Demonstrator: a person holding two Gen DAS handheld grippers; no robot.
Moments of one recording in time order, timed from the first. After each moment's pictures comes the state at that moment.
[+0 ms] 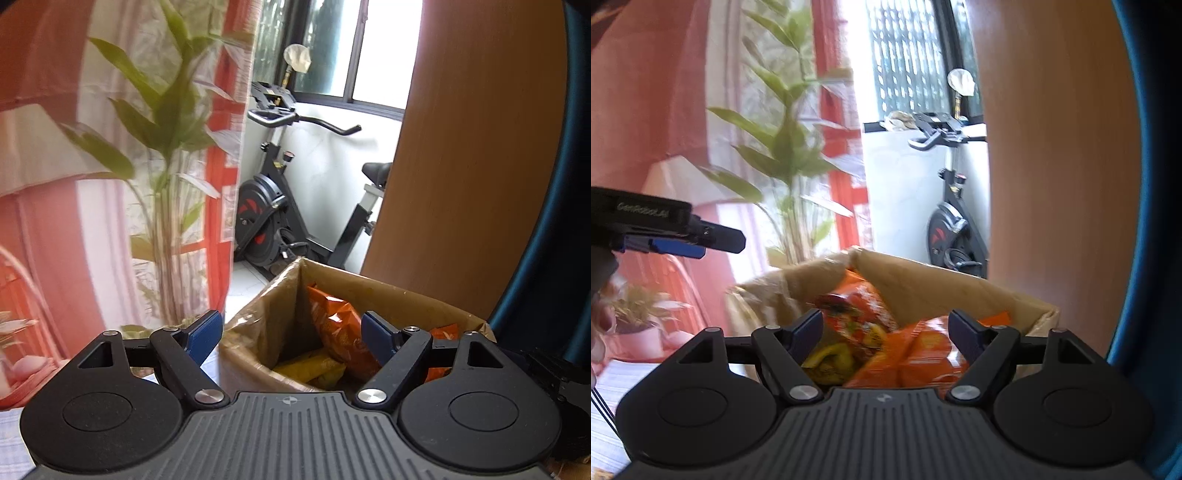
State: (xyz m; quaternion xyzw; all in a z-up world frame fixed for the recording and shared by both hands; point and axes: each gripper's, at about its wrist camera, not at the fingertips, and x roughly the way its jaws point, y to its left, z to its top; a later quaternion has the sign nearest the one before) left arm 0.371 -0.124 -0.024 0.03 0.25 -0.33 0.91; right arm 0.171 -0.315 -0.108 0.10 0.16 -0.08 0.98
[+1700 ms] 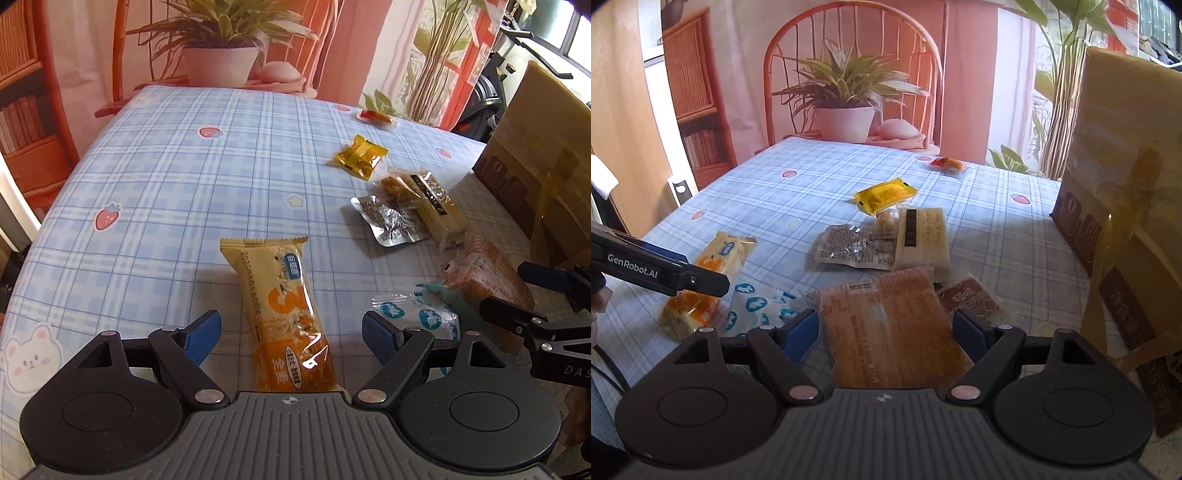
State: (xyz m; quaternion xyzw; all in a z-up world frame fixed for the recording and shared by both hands) left arm 0.226 0.115 -0.236 -0.06 0.46 -0.04 0.88; right arm 0.162 -0.098 -0.269 -0.04 0.35 0.21 0.91
